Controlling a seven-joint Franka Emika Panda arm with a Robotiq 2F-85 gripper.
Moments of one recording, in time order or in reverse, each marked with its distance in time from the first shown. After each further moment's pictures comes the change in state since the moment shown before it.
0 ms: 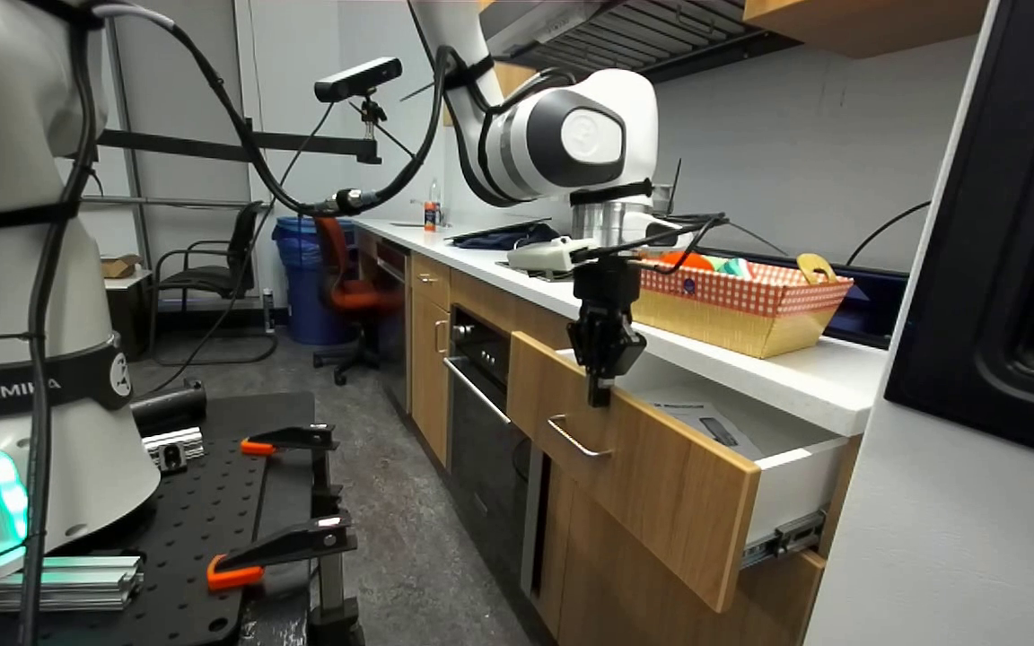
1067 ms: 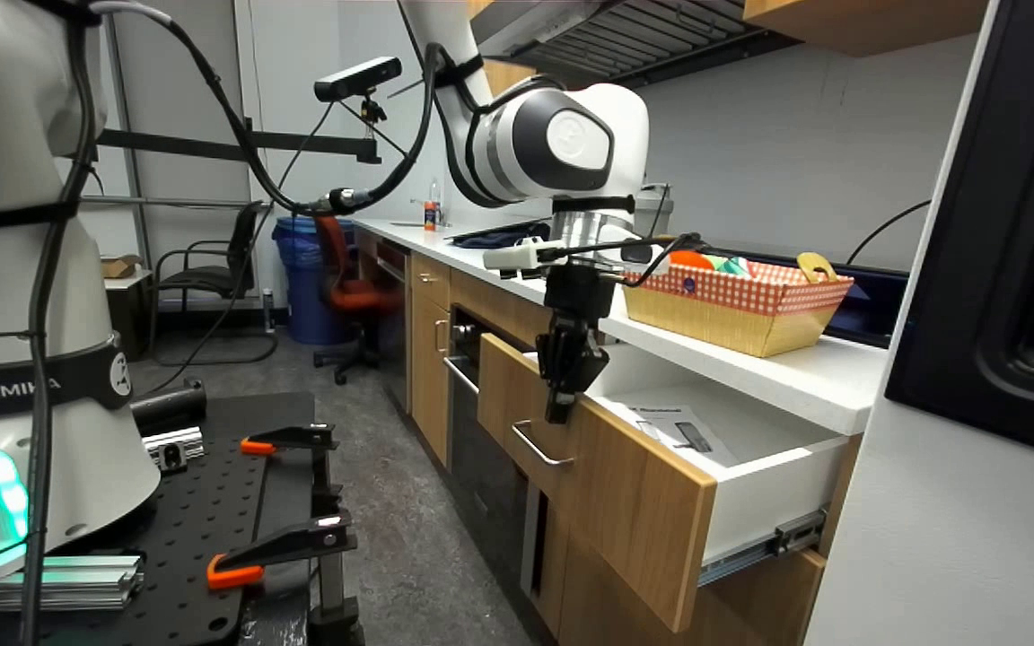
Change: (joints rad) arm -0.001 -0.021 0.001 -0.045 0.001 -0.143 0.033
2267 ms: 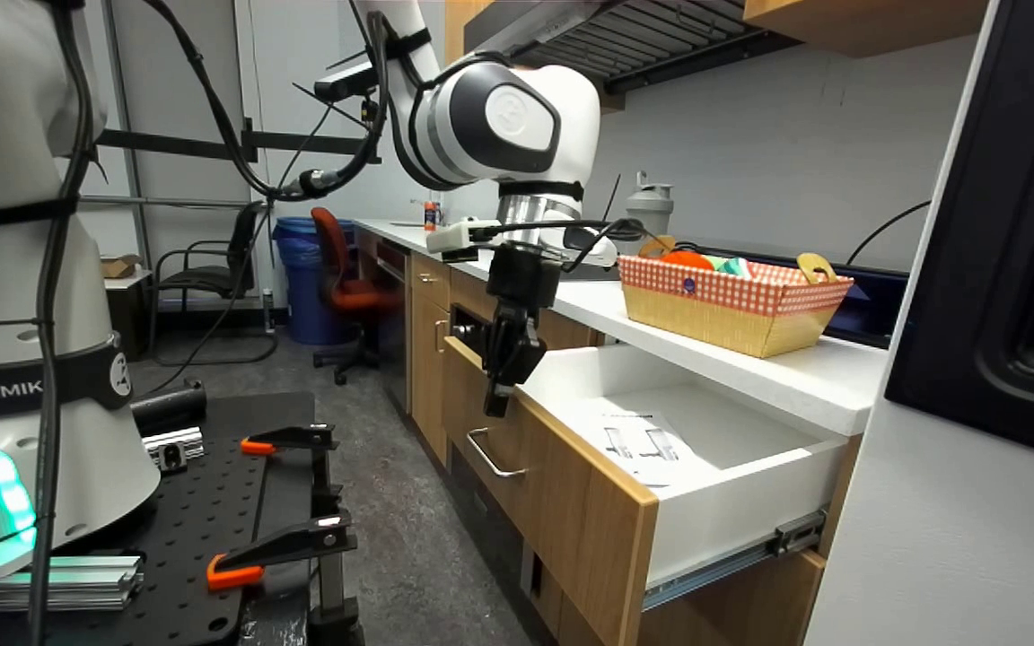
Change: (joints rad) arm 0.000 -0.160 0.021 -0.190 0.000 -0.025 0.008
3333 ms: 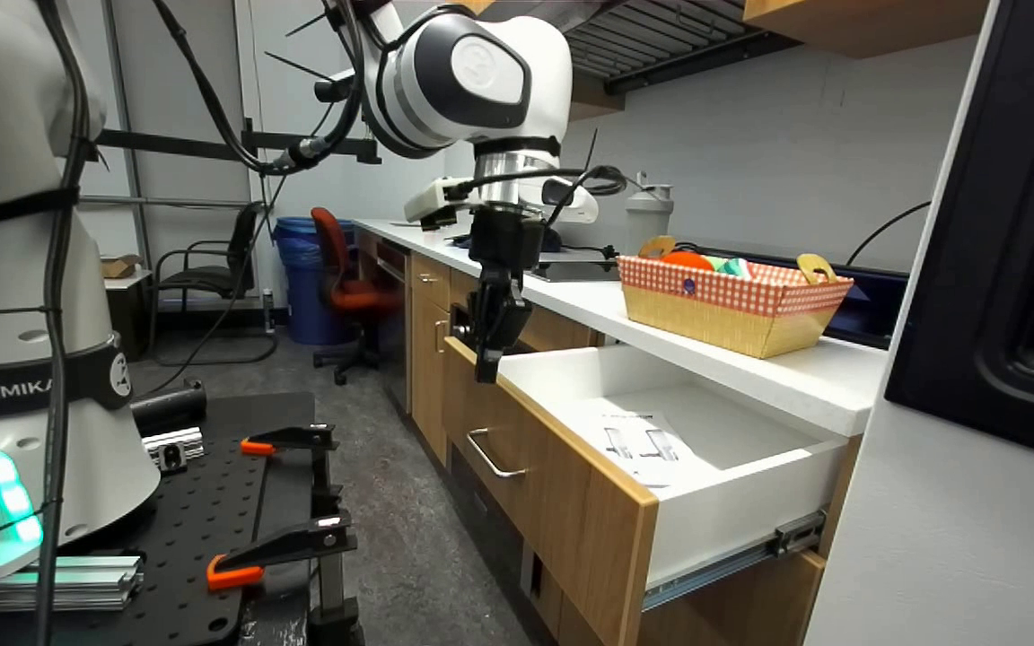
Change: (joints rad) arm 0.011 -0.166 0.016 -0.092 0.000 -0.005 0.000
